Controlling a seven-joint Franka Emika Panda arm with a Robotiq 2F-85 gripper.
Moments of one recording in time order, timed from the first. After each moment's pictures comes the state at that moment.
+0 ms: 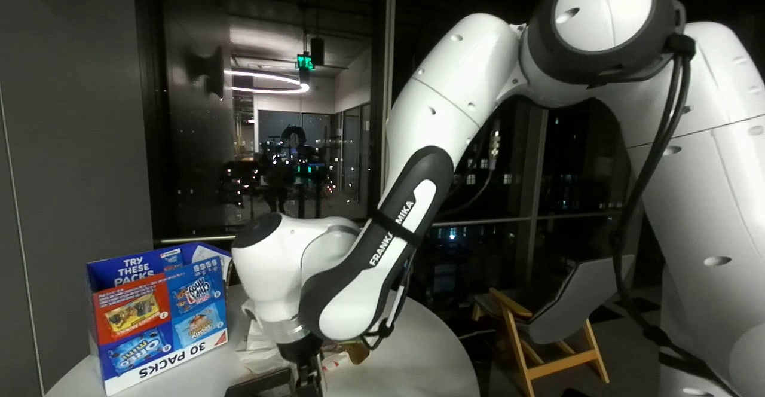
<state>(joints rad) 0.31 0.36 0.24 -2.20 -0.70 2.36 0.02</state>
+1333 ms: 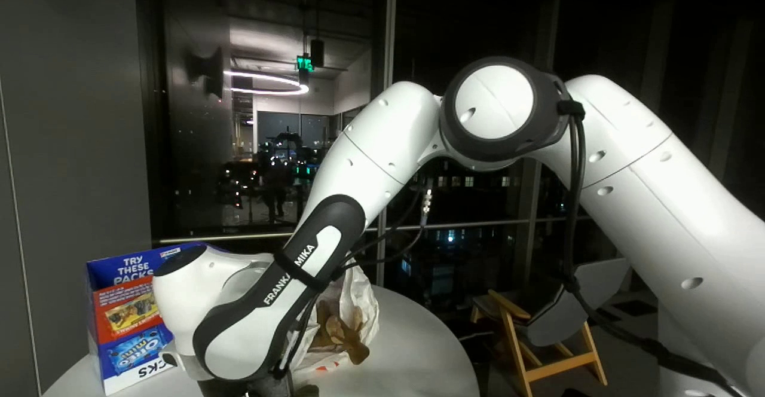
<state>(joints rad) 0.38 0.71 0.26 -1.77 -0.54 2.28 -0.33</state>
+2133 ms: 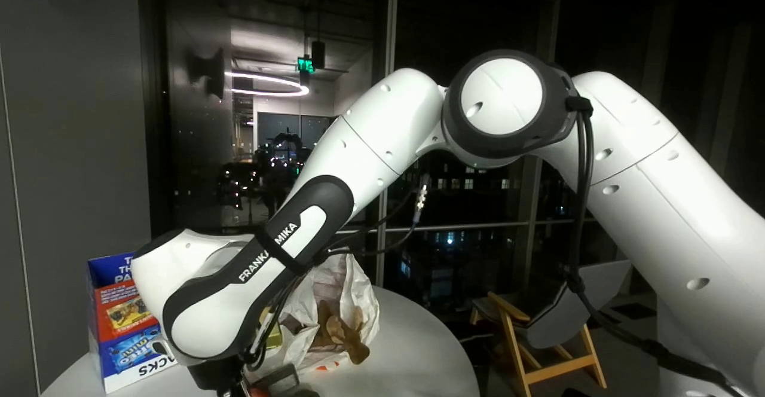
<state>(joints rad) 0.41 0.69 0.26 -1.70 -0.46 2.10 -0.36</state>
